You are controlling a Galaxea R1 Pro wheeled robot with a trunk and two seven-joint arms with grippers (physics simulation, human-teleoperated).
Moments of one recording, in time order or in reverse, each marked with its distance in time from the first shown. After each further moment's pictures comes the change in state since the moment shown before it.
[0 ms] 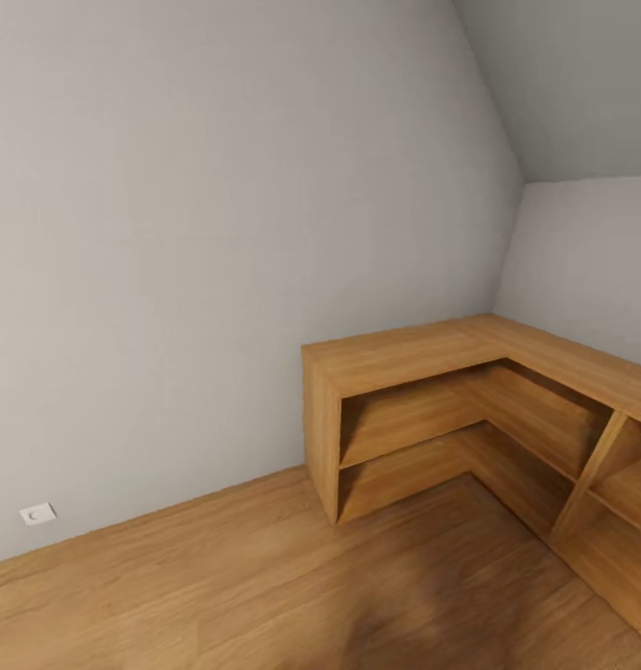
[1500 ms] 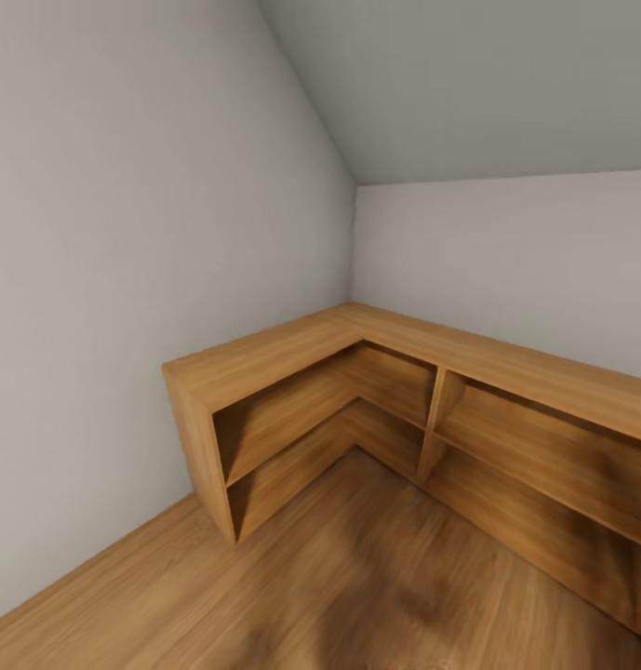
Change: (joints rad) left arm 0.000 -0.002 0.004 0.003 0.002 0.005 0.003; right arm 0.000 -0.001 0.003 -0.004 0.004 0.119 -0.035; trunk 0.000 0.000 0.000
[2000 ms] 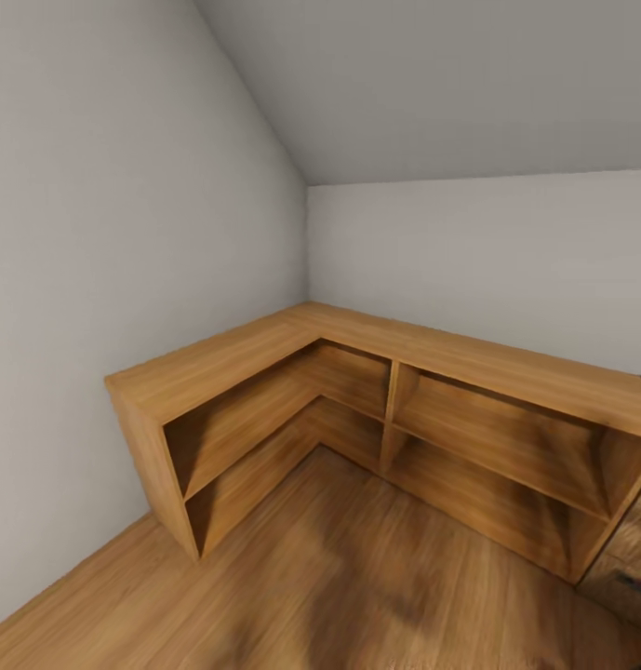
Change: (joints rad) left arm 0.000 0.000 0.001 0.000 0.001 -0.002 0.001; right arm 0.000 -0.001 0.001 -0.003 0.003 0.029 -0.001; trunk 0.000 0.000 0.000
